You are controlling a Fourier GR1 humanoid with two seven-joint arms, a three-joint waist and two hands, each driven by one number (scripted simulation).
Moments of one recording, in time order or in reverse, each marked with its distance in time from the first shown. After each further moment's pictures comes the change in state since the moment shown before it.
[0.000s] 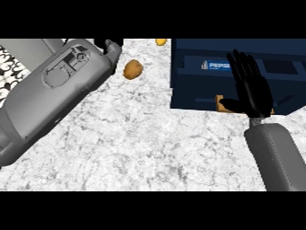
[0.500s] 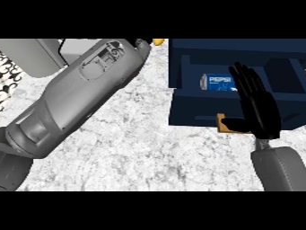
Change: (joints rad) left arm -0.110 -0.146 0.002 0.192 0.026 0.036 -0.089; right arm 0.199 0.004 0.071 -0.314 -0.076 0.139 0.023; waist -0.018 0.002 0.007
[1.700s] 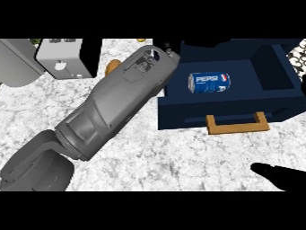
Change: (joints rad) left arm -0.099 -0.206 0.036 0.319 0.108 -0.005 -0.259; right arm 0.291 -0.066 -0.109 -0.754 -0.554 0.438 0.084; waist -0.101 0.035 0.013
